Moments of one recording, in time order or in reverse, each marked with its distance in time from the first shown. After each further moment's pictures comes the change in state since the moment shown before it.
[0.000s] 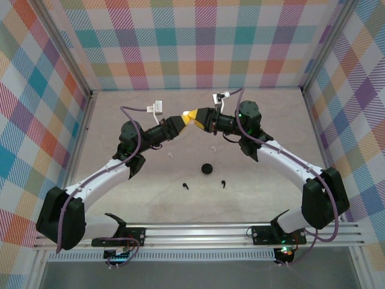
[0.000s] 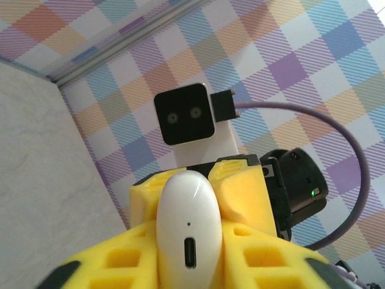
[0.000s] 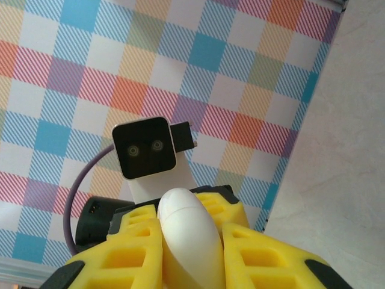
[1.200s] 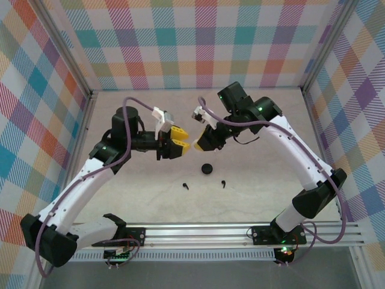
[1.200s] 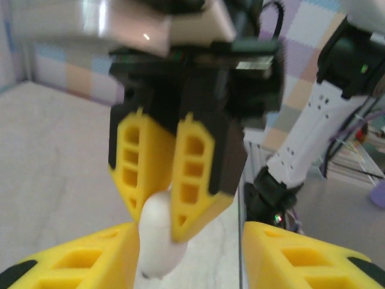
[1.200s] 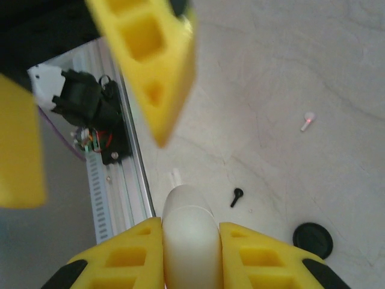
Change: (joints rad) left arm -0.002 -0.132 0.320 -0.964 0.353 1.170; right arm 0.105 0.127 0.763 -1.672 0.125 -1.548
